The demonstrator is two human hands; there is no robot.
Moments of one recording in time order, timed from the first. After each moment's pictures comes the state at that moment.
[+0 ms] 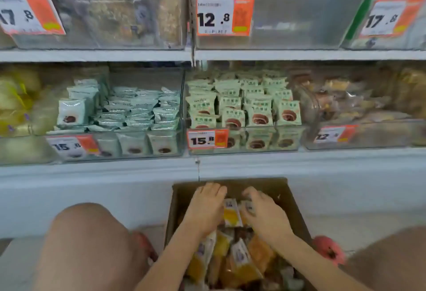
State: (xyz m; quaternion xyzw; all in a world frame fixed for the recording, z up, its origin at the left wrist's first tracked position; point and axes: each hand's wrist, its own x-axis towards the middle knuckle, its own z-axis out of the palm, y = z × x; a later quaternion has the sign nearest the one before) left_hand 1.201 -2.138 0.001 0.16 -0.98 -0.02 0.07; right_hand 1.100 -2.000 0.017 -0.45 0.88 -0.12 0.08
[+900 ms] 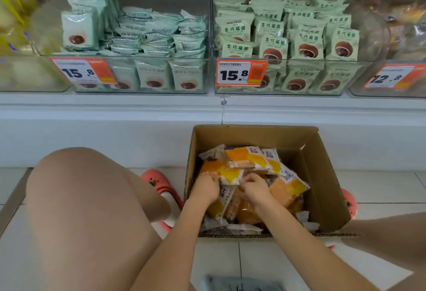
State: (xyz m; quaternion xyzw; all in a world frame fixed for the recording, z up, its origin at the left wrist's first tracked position) left_hand 1.262 -2.133 -0.094 0.49 -0.75 -0.44 -0.09; right_hand 1.166 -2.040 -0.096 -0.03 0.81 -0.42 0.40
